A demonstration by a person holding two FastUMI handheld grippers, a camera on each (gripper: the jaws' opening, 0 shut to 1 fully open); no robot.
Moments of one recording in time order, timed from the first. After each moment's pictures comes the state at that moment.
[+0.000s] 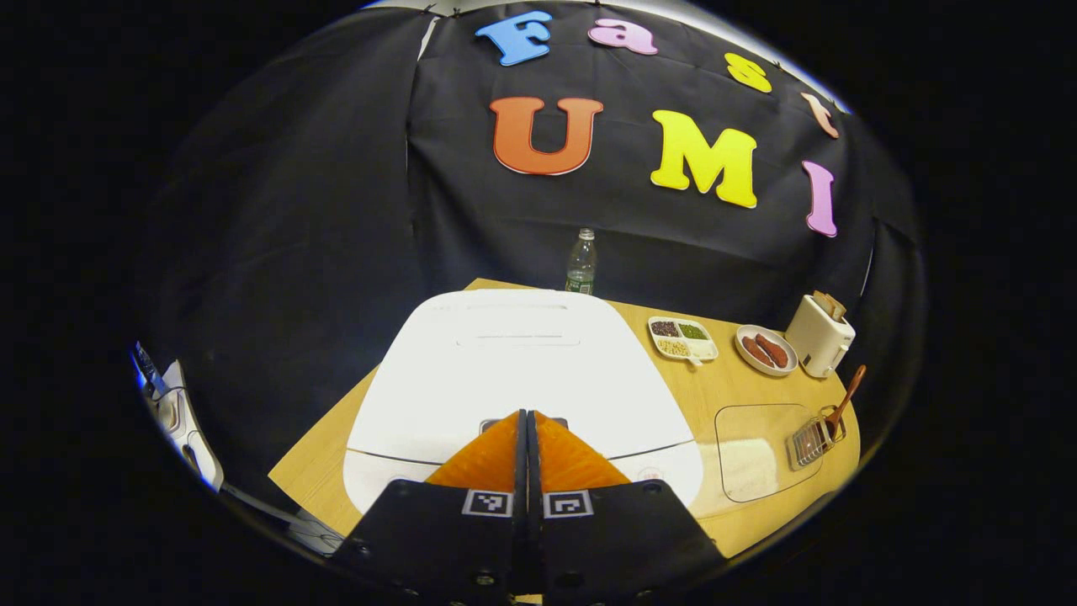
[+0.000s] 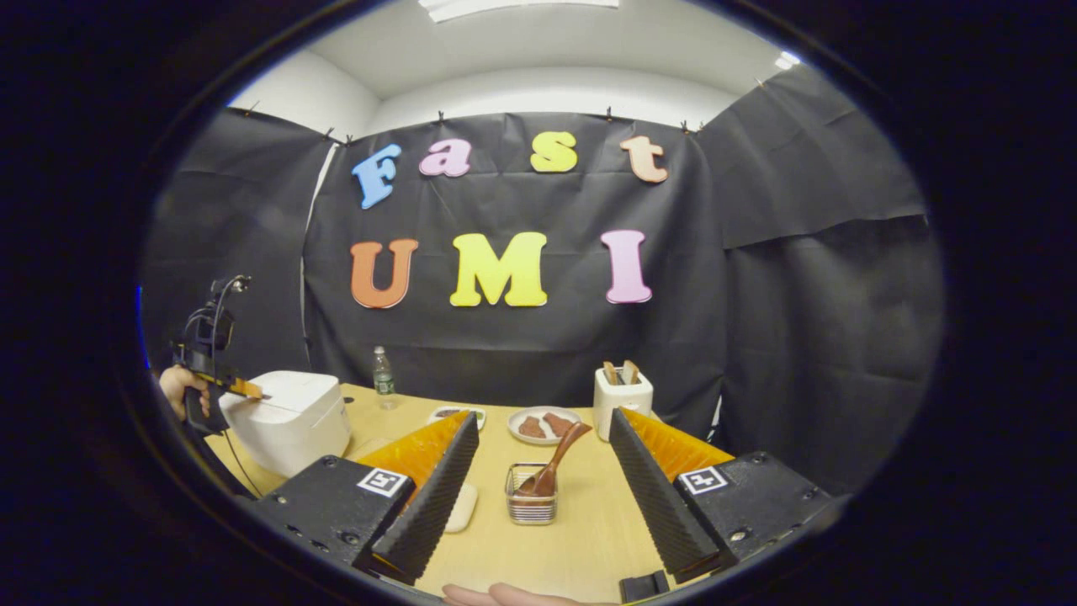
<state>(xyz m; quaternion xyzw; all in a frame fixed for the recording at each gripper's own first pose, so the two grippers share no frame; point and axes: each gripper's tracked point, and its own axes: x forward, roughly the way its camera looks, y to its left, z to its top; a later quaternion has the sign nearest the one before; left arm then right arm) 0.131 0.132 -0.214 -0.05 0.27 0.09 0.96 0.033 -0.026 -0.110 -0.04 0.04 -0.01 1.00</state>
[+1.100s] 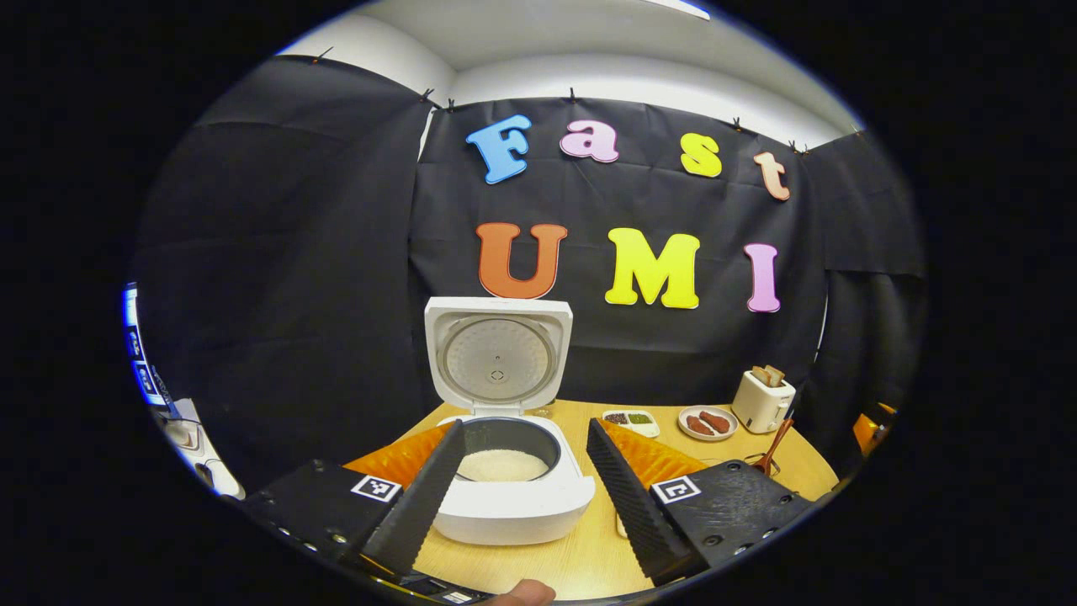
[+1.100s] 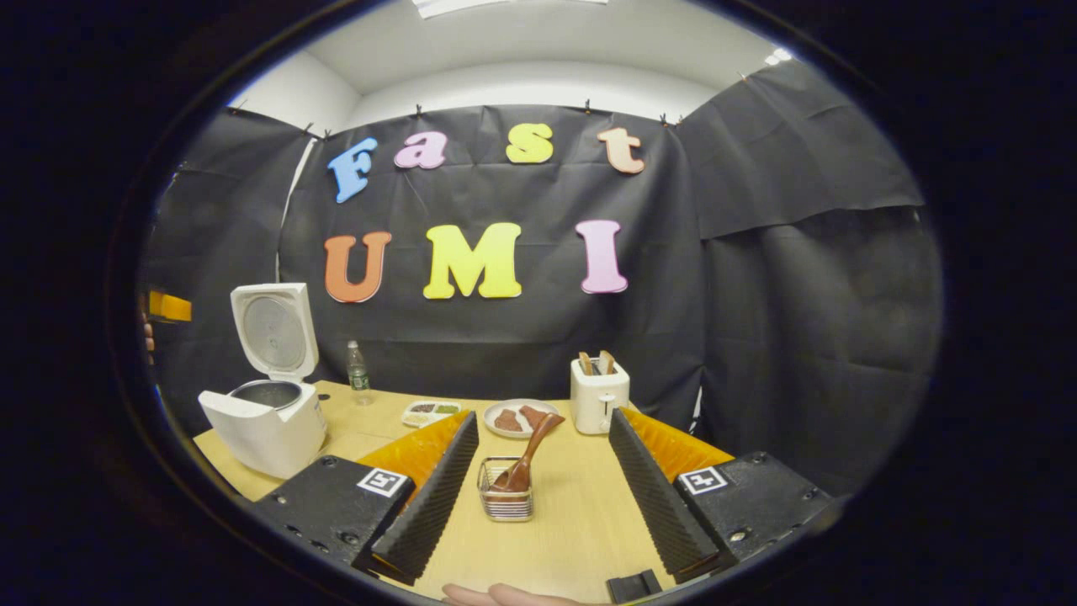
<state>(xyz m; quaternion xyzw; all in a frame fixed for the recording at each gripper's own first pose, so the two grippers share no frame) 0.041 0.096 -0.057 -0.03 0.08 0.06 0.99 0.050 -0.052 -0.136 -0.02 0.06 -0.04 1.00</state>
